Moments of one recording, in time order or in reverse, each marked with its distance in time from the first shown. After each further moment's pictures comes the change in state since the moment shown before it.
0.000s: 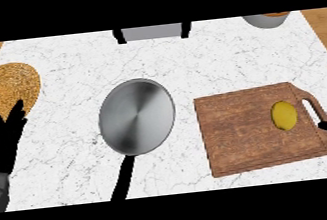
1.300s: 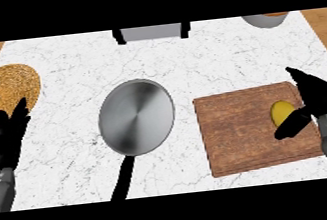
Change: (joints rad) left arm -0.032 -0.076 0.079 0.052 -0.088 -0.058 -0.006; right arm -0.345 0.081 0.346 0.211 0.283 0.438 0.605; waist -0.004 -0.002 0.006
